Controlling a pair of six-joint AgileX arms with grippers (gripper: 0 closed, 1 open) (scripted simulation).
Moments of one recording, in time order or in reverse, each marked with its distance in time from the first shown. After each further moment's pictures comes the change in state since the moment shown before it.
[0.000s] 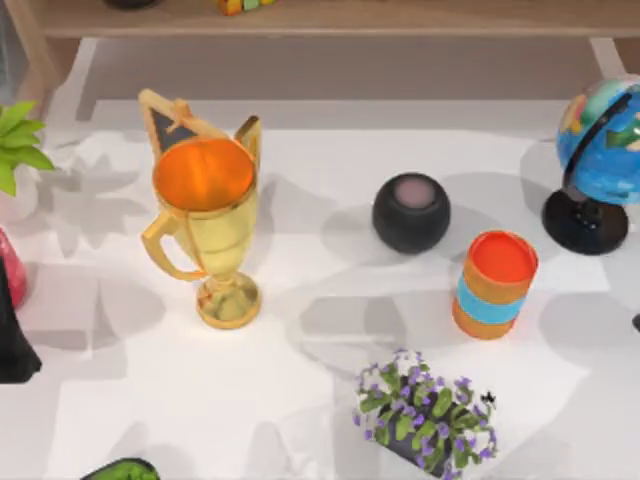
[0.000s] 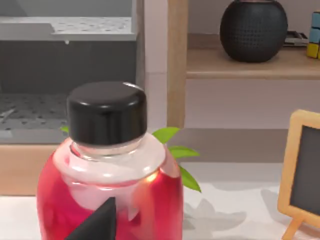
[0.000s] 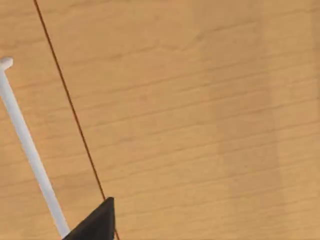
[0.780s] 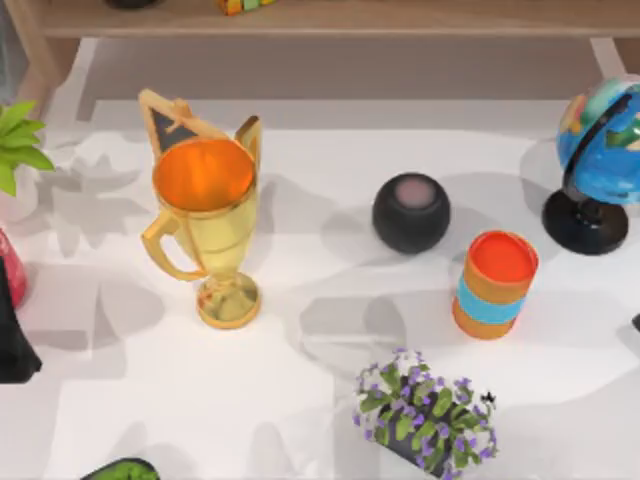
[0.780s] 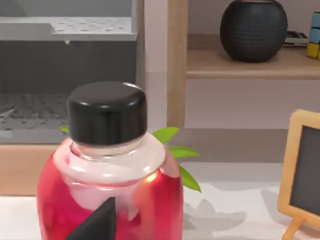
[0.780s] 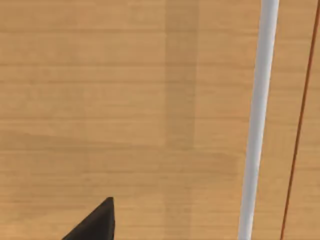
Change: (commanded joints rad) left arm 0.000 0.000 0.000 0.000 0.000 0.000; right arm -0.062 0.347 0.162 0.175 -0.062 -0.230
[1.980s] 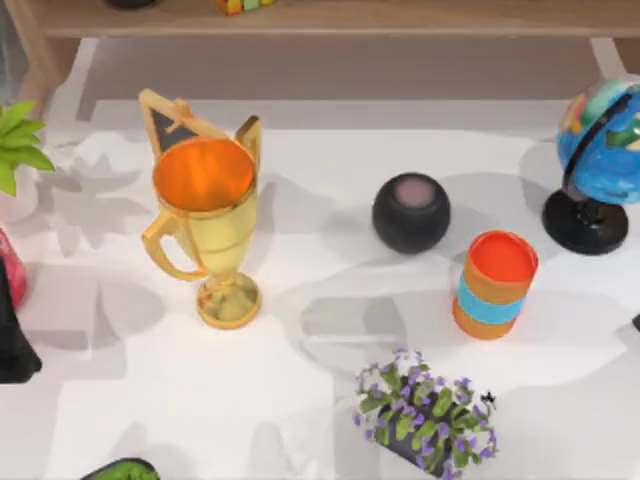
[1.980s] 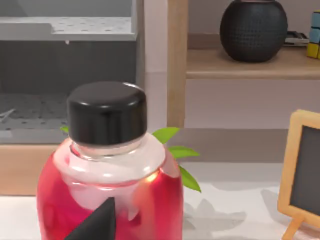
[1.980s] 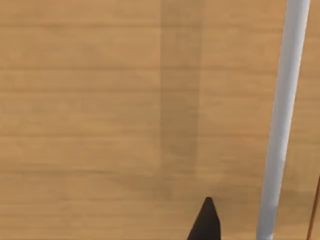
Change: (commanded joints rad) left arm 0.000 0.000 0.000 0.000 0.000 0.000; right arm 0.019 0.053 0.116 -0.060 0.022 -0.002
